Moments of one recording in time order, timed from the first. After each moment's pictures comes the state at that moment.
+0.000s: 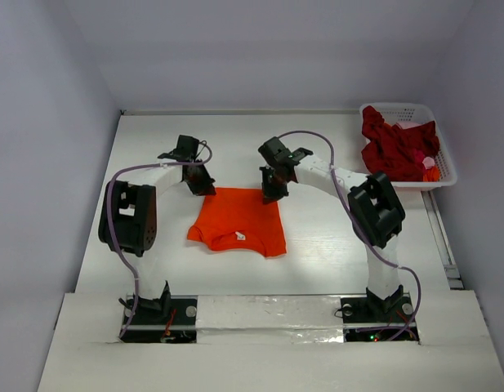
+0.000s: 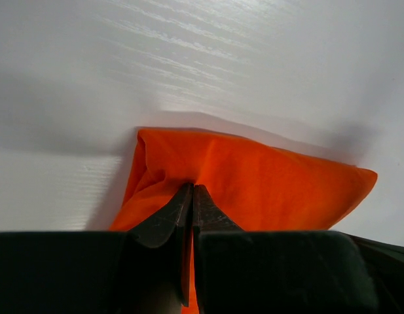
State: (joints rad) left arm -0.21 1.80 1.18 -0.49 0.19 -0.69; right arm 0.66 2.03 1.59 -0.70 -0.09 0.61
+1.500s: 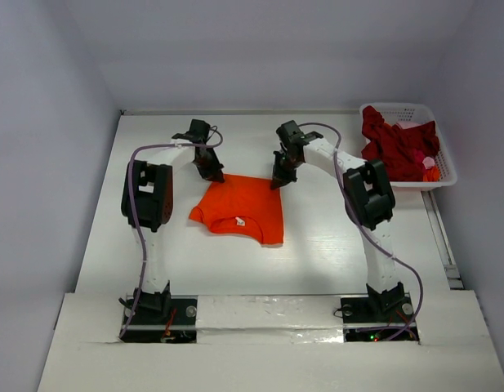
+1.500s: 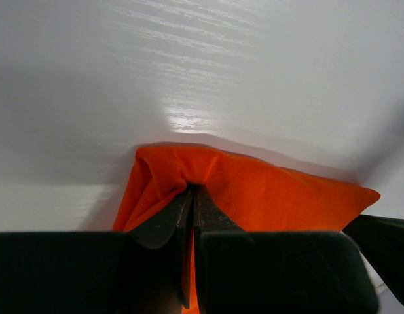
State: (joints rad) left arm -0.23 2.11 1.56 -0.63 0.22 -0.65; right arm 0.48 2.23 1.80 -0.76 -0.25 0.62
